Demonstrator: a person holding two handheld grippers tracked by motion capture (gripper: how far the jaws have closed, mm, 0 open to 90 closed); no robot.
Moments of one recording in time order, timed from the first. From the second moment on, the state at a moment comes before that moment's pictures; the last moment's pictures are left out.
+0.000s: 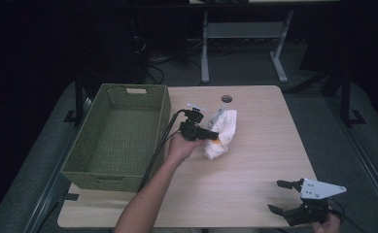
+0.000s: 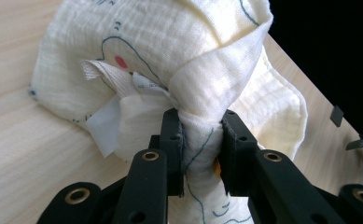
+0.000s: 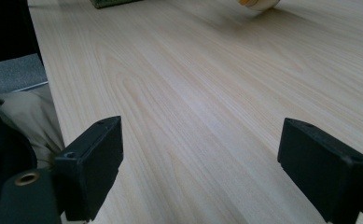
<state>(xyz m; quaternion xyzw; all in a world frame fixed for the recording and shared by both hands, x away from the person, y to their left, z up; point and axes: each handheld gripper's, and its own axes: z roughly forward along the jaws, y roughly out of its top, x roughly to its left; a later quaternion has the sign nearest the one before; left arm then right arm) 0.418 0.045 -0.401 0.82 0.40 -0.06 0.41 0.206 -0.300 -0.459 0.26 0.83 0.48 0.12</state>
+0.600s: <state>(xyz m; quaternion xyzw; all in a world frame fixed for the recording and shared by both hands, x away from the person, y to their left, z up) 0.417 0.023 -0.428 0.82 0.42 -0.05 0.37 0.205 -0.300 -0.458 0.26 0.83 0.48 0.12</state>
